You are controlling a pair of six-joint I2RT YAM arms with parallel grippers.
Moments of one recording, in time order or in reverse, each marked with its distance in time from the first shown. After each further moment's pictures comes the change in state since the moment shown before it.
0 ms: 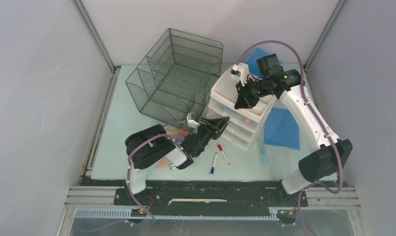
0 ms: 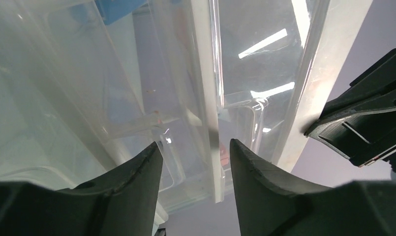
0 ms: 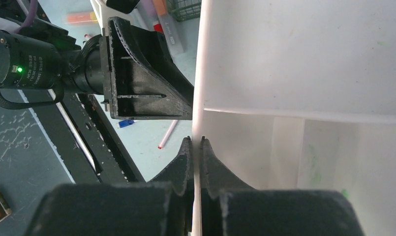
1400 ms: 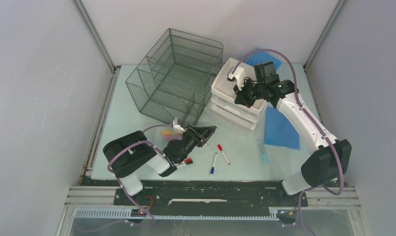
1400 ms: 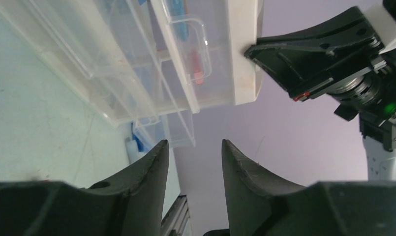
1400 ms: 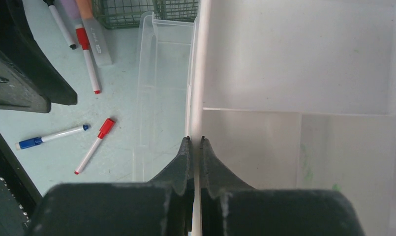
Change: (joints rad) left arm 0.048 -0.222 -0.263 0.000 0.118 0.072; right arm 0.000 -0.045 -0.221 0.338 0.154 -0.166
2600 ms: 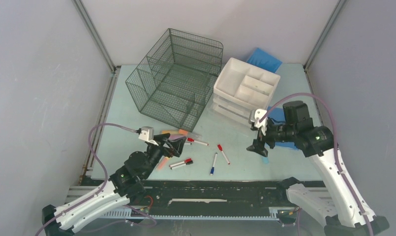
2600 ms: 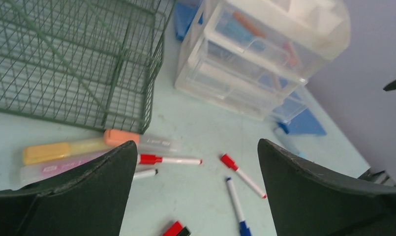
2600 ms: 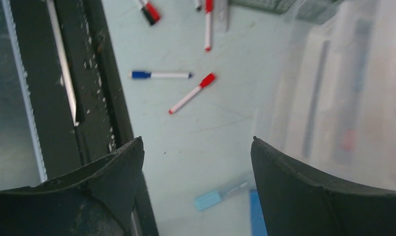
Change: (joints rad) left arm 0.005 -1.386 -0.143 -1.334 -0.177 0.901; right arm -0.006 -0.618 -0.327 -0.261 -0.264 -0.163
